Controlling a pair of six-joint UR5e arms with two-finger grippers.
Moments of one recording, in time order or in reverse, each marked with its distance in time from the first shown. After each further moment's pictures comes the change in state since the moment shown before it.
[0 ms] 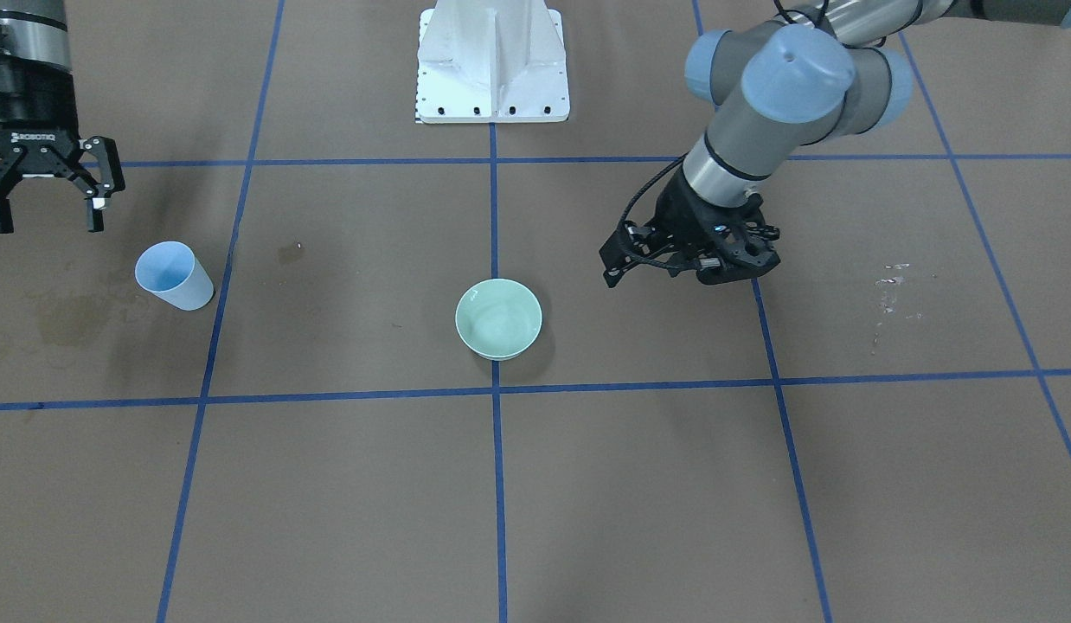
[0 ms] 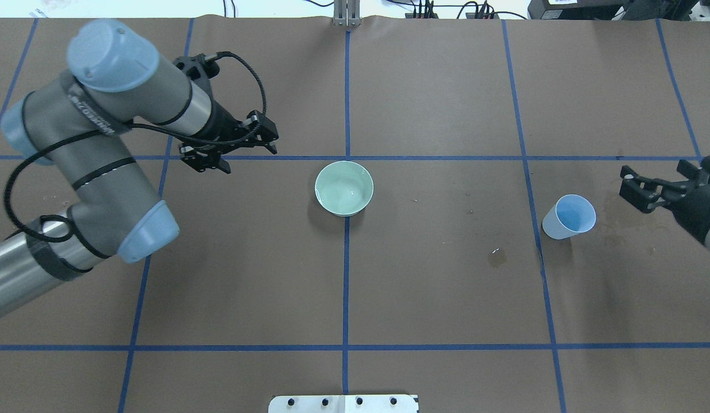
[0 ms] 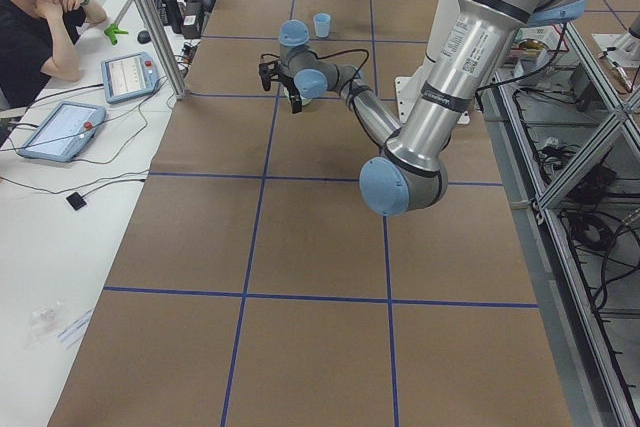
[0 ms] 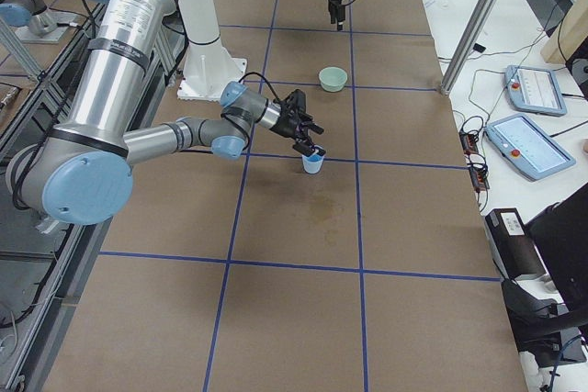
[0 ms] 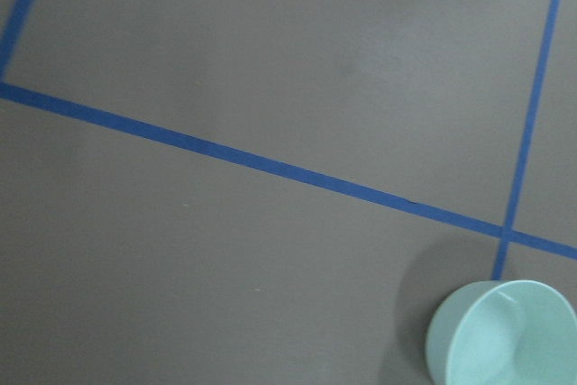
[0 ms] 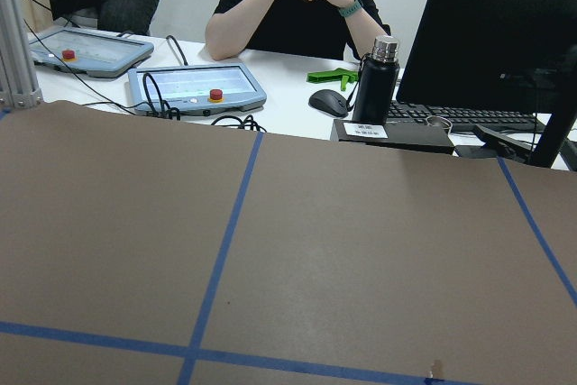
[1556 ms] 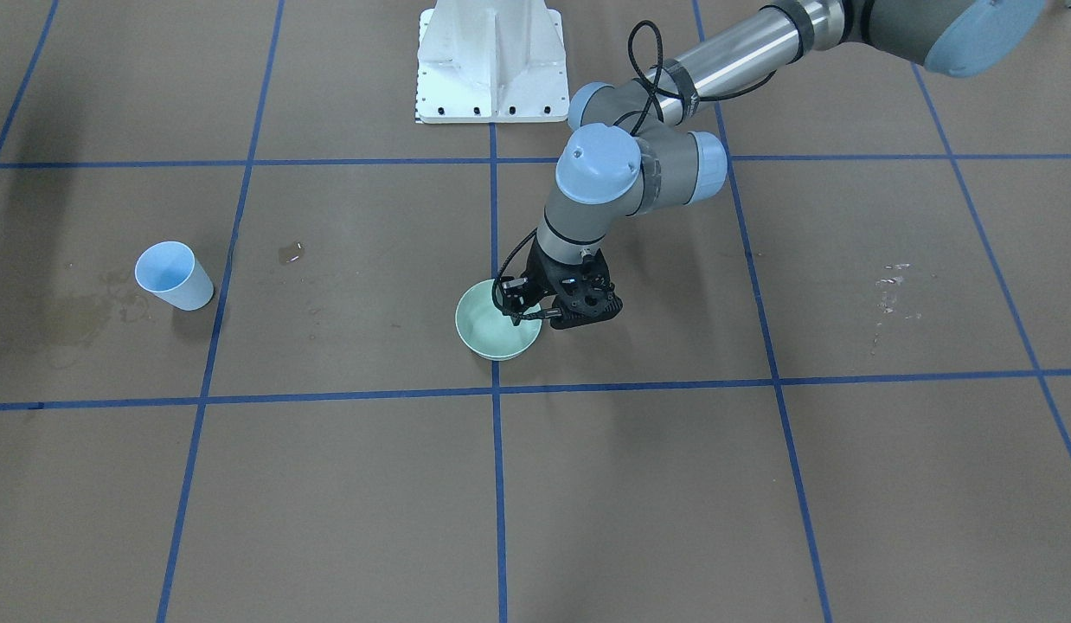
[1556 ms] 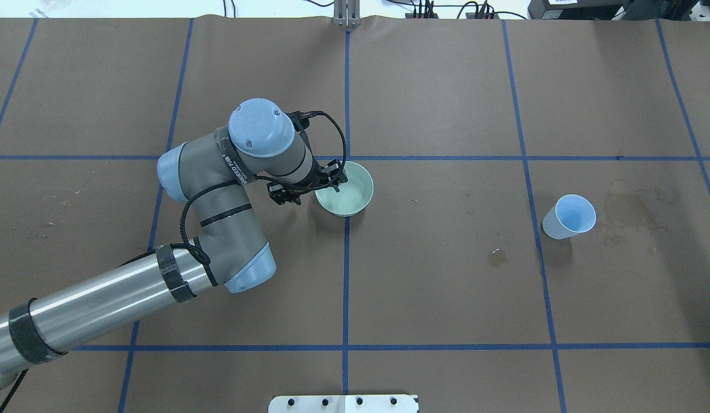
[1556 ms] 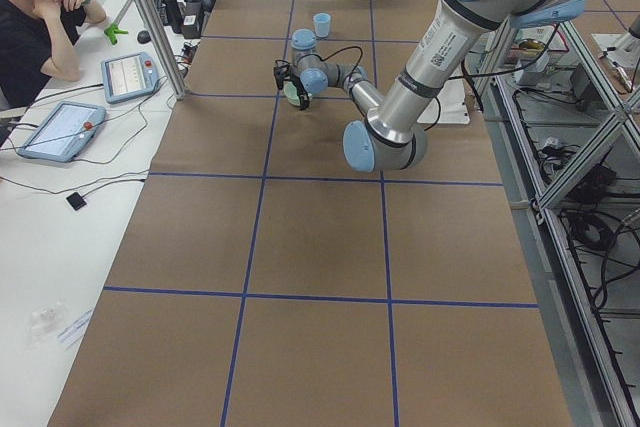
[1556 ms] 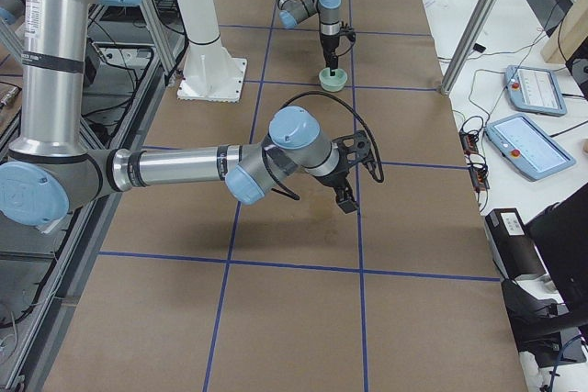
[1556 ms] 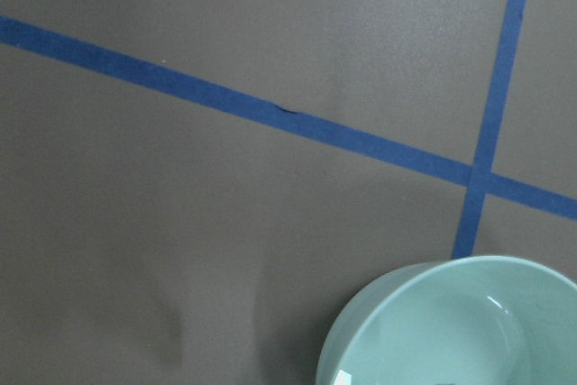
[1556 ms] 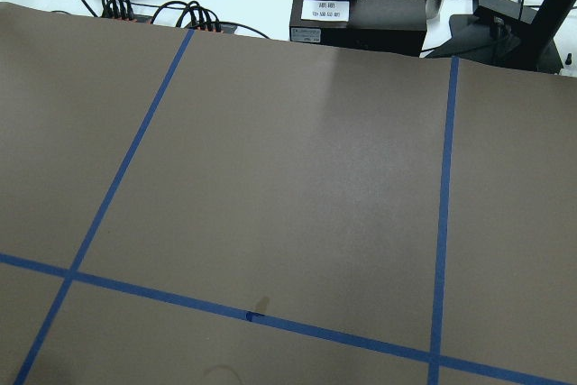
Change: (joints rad) left arm 0.172 -0.181 0.339 -0.120 0.166 -0.035; right arm 0.936 0.248 -0.271 -0.303 1.208 -0.661
